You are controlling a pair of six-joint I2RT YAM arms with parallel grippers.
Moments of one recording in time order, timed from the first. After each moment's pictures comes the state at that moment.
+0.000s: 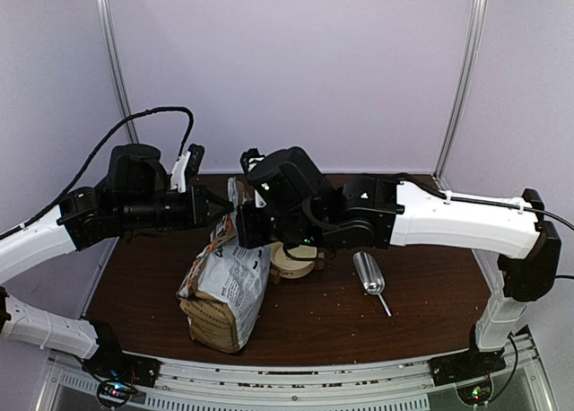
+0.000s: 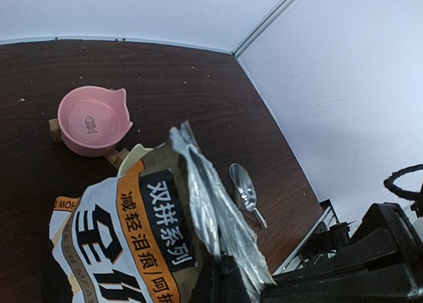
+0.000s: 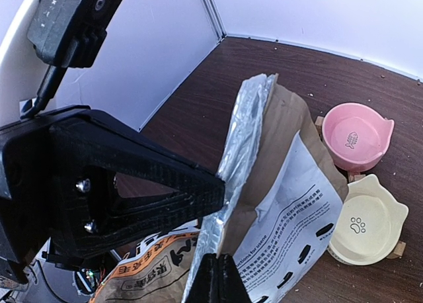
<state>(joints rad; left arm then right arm) -0.84 1.08 1.04 -0.38 0.08 -0.66 1.28 1.80 1.78 -0.52 0.41 0.61</state>
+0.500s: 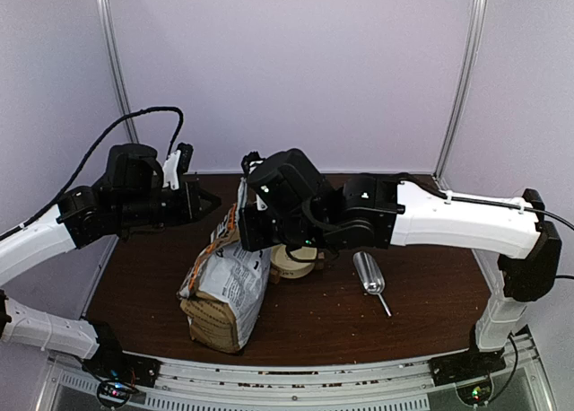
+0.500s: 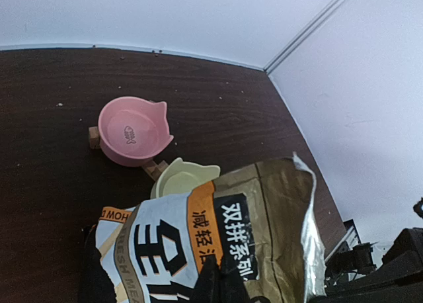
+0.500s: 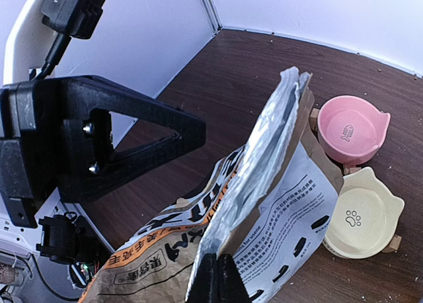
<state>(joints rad) -0.79 1.07 1.03 -0.40 0.01 -0.65 1.28 1.80 1.78 -0.56 0.41 0.62</state>
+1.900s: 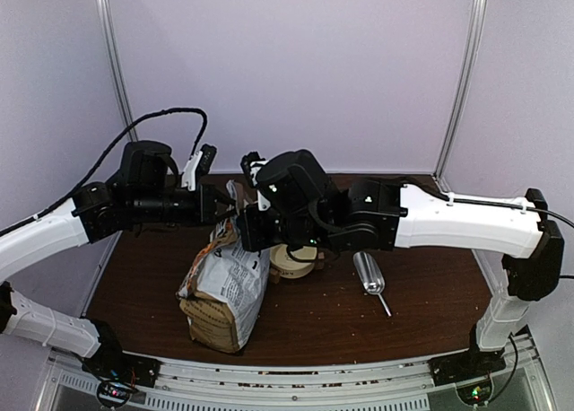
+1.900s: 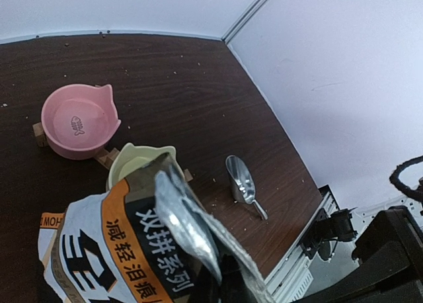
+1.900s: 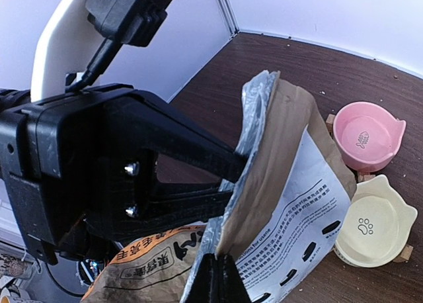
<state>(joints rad) -0.79 1.16 1.06 -0.34 0.21 -0.60 1.27 1.77 1.71 -0.46 0.34 0.58</state>
